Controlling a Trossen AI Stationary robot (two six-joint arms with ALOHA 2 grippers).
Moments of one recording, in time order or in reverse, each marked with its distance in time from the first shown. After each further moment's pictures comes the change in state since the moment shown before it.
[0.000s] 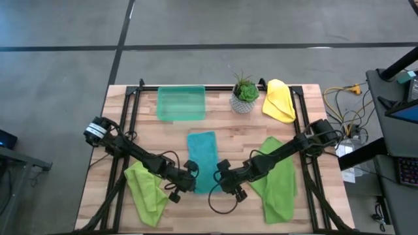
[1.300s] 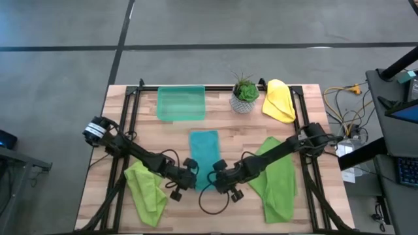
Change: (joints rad) left arm 0.008 -0.122 -0.012 -0.005 -0.019 -0.050; right arm -0.011 0.087 0.171 -0.221 -0.037 0.037
